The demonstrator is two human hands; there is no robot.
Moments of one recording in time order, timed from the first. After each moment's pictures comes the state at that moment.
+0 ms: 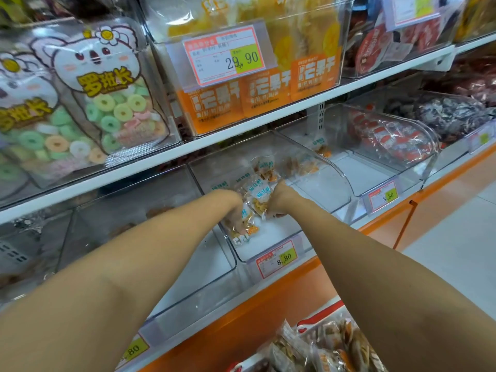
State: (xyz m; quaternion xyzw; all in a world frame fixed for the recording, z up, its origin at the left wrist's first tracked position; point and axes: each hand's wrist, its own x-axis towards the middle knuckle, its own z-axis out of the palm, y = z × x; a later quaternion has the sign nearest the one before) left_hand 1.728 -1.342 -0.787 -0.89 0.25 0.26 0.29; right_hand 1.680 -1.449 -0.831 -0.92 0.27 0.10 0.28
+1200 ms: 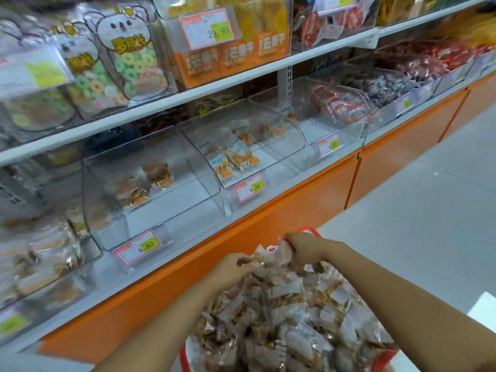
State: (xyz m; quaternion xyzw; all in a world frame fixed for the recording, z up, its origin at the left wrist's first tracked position) left_hand 1.507 -1.201 -0.914 -0.86 0.26 0.35 -0.25; right_hand 1.428 -1.409 -0.914 -0.92 0.13 0.24 0.29
